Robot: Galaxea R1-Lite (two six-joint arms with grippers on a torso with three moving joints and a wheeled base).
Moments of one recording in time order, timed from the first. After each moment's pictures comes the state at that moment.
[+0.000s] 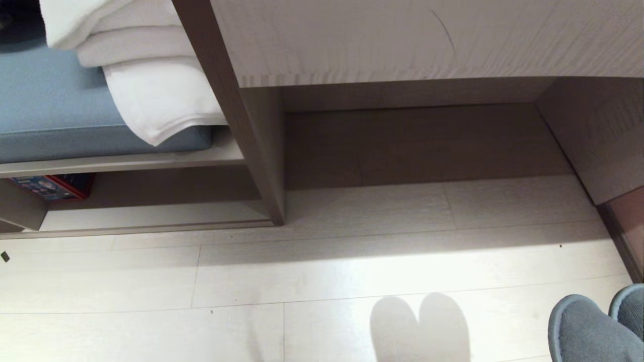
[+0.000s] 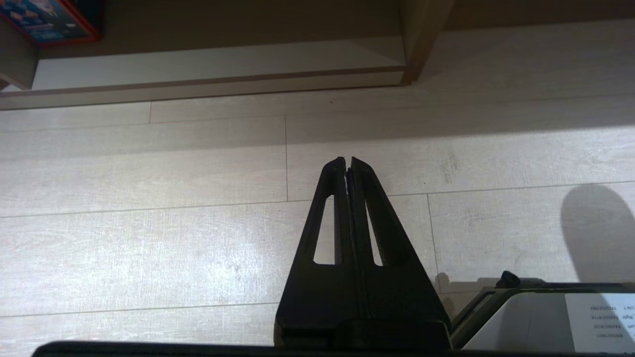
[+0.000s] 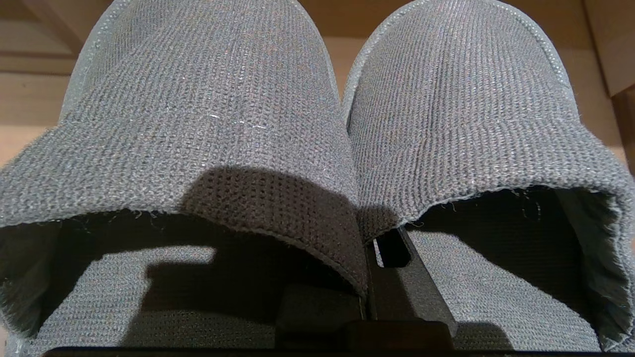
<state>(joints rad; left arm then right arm) 0.00 0.00 0.00 0.00 0.00 0.00 0.00 0.00 0.00 0.01 0.00 -0.04</state>
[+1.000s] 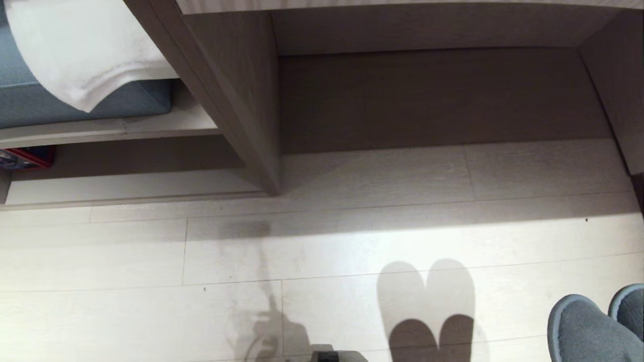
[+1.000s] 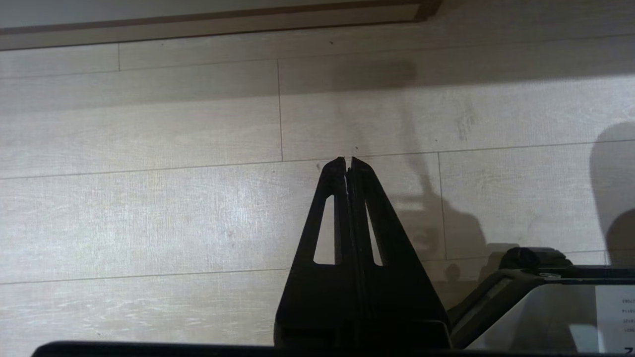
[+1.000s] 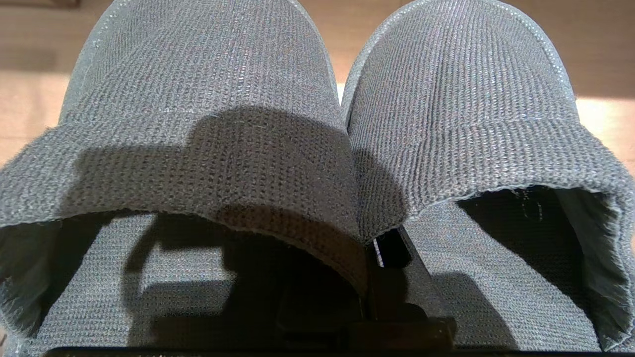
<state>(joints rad) 0.00 0.00 0.00 0.00 0.00 0.00 0.00 0.00 0.00 0.01 0.00 -0.05</state>
